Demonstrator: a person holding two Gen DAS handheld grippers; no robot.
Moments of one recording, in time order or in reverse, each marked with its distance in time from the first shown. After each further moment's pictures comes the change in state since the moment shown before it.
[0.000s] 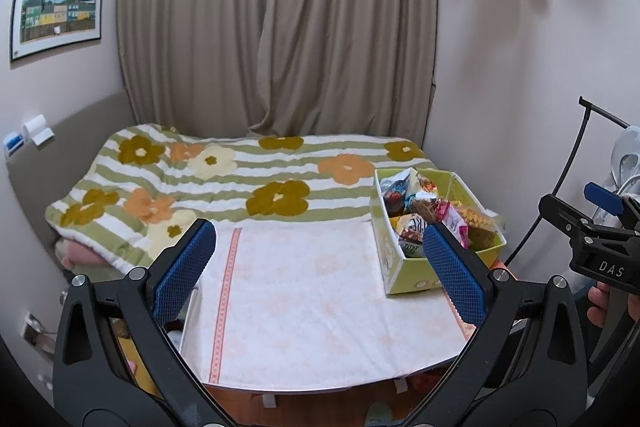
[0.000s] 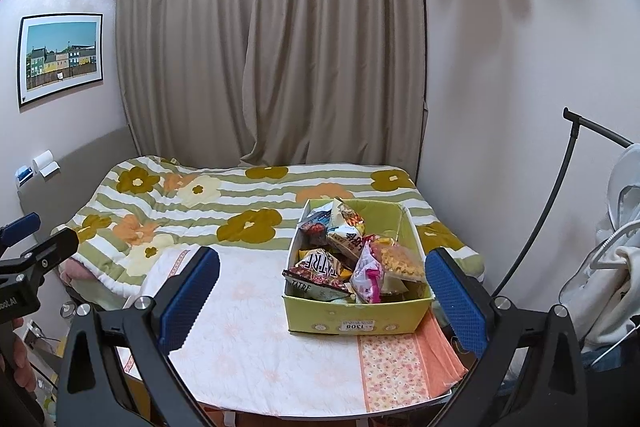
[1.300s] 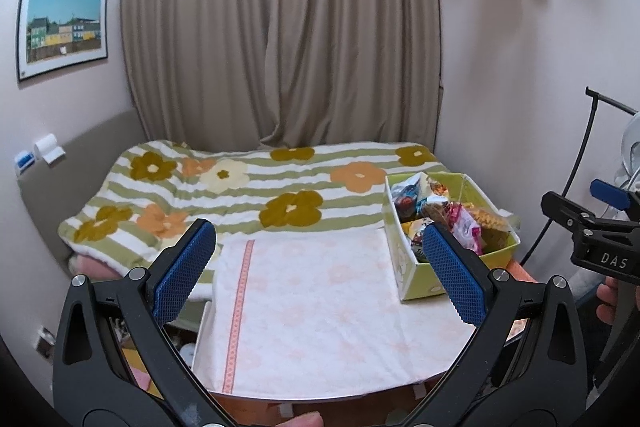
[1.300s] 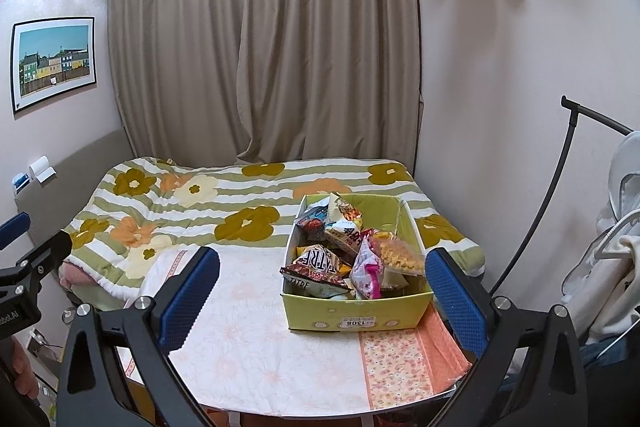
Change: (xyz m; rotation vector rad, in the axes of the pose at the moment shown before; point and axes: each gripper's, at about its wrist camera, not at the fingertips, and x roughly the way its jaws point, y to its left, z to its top) left arm -0.002 -0.006 -0.002 0.046 -0.040 0.043; right arm 0.005 -0.002 -0.001 0.018 0.013 -0.011
